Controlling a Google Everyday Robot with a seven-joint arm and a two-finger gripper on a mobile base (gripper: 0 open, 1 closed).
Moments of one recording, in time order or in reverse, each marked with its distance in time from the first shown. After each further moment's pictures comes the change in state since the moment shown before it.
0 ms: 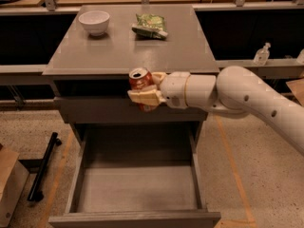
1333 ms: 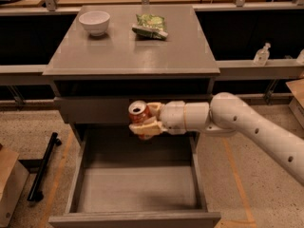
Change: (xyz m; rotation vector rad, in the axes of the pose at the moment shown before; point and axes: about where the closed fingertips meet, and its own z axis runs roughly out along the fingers) arm 0.098 0.037 0.015 -0.232 -0.015 -0.044
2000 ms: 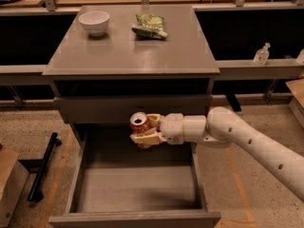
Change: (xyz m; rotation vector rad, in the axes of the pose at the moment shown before) arm 0.047 0.004 0.012 -0.023 -0.052 0.012
